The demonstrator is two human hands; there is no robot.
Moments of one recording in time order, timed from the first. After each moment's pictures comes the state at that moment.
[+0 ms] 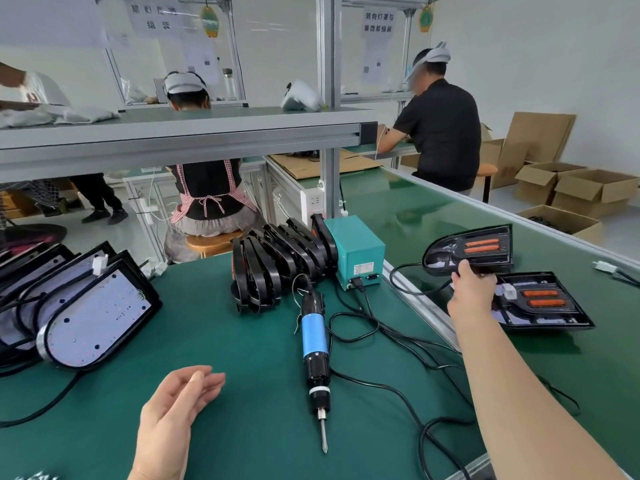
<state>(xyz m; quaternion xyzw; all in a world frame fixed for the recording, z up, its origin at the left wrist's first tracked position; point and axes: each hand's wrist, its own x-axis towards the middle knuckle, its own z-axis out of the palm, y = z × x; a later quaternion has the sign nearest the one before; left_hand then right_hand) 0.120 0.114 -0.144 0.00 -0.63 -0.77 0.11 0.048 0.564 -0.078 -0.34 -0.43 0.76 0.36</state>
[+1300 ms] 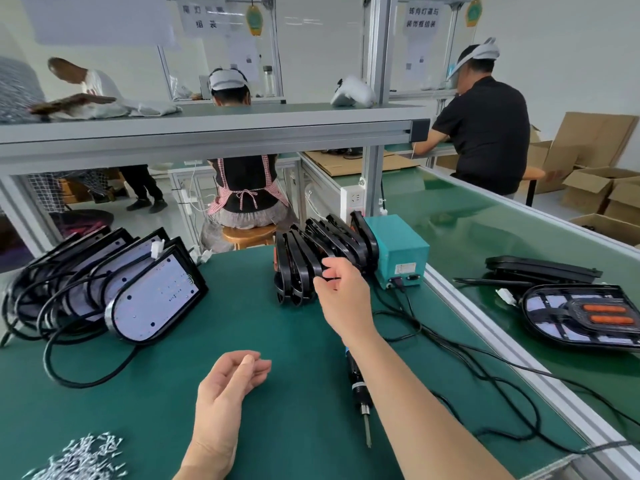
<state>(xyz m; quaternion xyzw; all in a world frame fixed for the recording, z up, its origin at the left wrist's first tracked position) 0.125 0.121 -0.143 0.02 -0.65 -0.76 0.10 0.051 0.314 -0.057 -0.04 -0.80 0.56 0.19</state>
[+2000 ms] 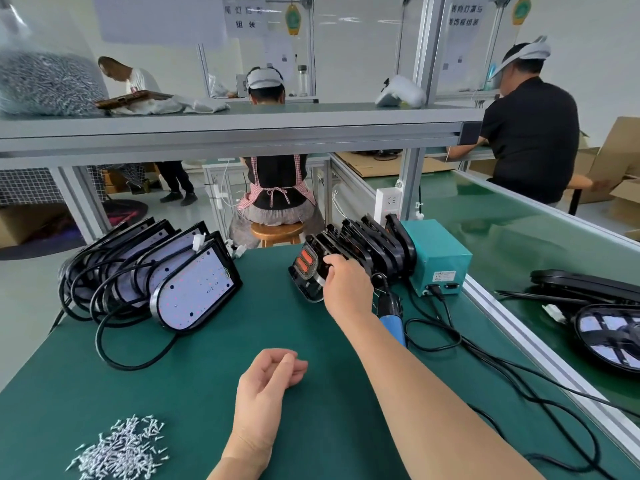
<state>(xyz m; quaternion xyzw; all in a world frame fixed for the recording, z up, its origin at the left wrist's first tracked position) 0.130 0.121 -0.134 0.04 -0.67 -0.74 0.08 -0.004 0.263 -0.060 -0.03 -0.93 0.31 0.19</state>
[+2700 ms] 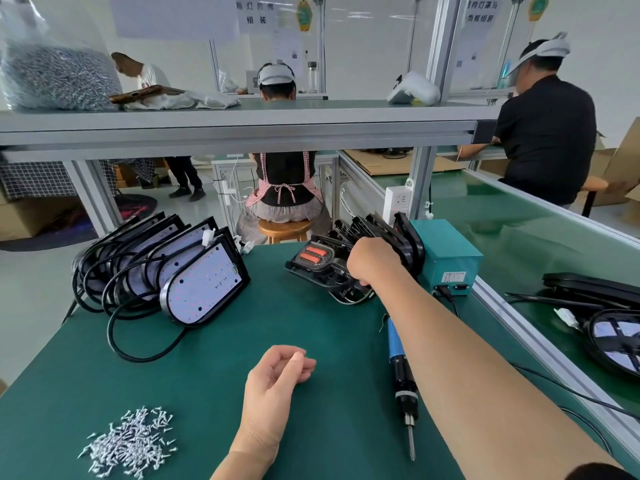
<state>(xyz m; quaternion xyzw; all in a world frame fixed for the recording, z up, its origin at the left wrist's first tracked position) 0.130 0.122 -0.135 0.03 -0.69 -0.72 0.08 -0.044 0.293 -0.009 -0.10 -0.98 0.16 -0.01</state>
